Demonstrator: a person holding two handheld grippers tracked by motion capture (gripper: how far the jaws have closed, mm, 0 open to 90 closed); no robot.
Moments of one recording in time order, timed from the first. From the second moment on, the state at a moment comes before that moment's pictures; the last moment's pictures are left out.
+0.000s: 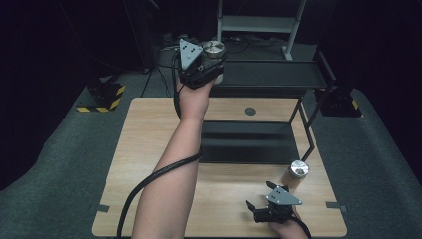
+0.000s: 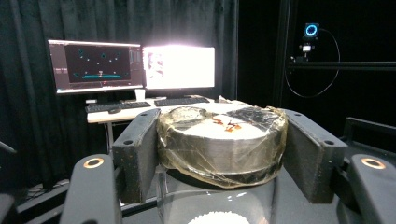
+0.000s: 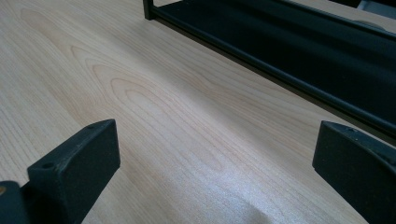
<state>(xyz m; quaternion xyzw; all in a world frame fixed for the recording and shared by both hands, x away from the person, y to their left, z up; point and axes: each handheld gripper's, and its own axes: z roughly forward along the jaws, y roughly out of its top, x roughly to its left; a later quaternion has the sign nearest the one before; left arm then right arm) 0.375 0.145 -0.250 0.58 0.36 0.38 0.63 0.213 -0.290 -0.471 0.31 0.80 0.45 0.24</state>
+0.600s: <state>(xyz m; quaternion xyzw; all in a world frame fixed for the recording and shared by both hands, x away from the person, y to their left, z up) 0.368 0.142 -0.250 0.58 0.37 0.37 0.62 0.212 -0.289 -0.472 0.31 0.80 0.45 0.25</state>
